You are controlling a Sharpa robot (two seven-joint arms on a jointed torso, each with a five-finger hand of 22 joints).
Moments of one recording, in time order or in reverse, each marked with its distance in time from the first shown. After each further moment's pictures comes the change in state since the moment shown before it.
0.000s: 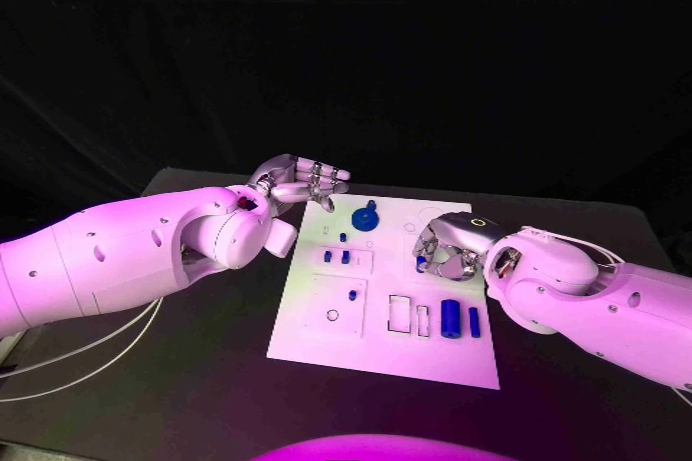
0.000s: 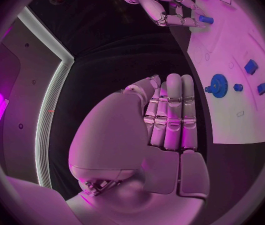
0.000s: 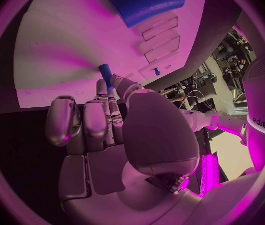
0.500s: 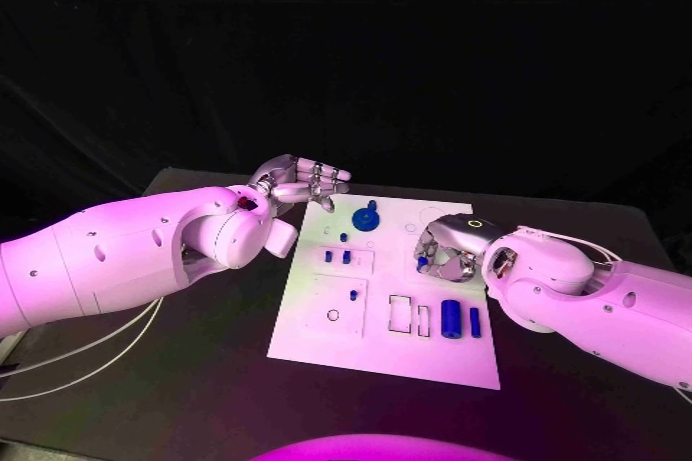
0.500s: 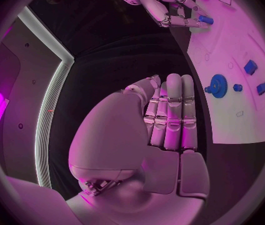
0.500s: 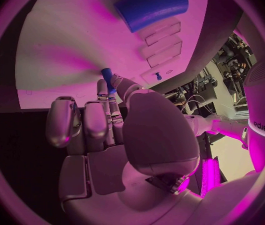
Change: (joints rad) left arm 0.000 0.000 0.000 -0.001 0.000 0.006 -0.003; left_hand 0.000 0.000 0.000 0.000 0.000 0.000 0.000 0.000 0.000 0.000 0.000 0.000 0.000 0.000 0.000 0.000 0.000 0.000 0.000 0.000 0.000 0.000; right arm 0.001 0.012 -0.001 -0.012 -0.030 0.043 -0.013; right_hand 0.000 0.000 0.002 -0.002 -0.016 0.009 -0.001 0.000 0.002 0.000 0.000 -0.008 -0.004 0.000 0.000 0.004 -0.001 0.000 0.004 -0.003 0.007 0.001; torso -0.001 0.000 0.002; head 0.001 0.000
